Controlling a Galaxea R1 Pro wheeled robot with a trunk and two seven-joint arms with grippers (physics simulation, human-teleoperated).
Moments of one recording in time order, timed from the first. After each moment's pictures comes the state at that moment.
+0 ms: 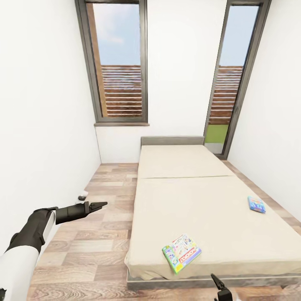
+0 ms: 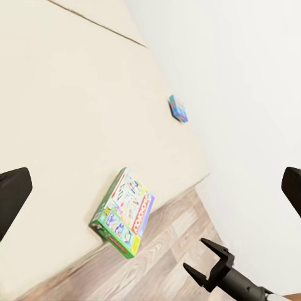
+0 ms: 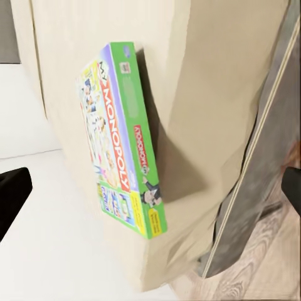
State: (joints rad) left arm -0.73 0.22 0.33 -0.73 -0.05 0.76 -1.27; right arm -0.16 -0.05 -0.33 -0.49 -1.14 0.25 0.53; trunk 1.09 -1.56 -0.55
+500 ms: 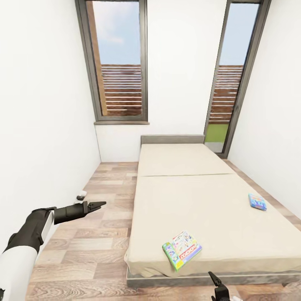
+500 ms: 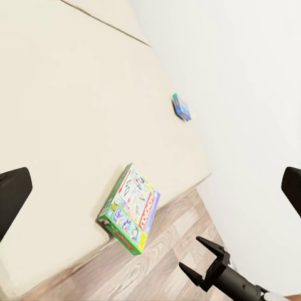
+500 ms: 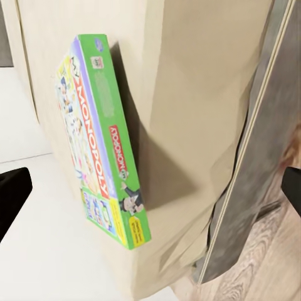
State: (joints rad) left arm -0.73 0.23 0.34 -0.73 -0.05 0.77 -1.28; right arm -0.18 -0.03 -0.32 -0.49 -1.15 0.25 0.49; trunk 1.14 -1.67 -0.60
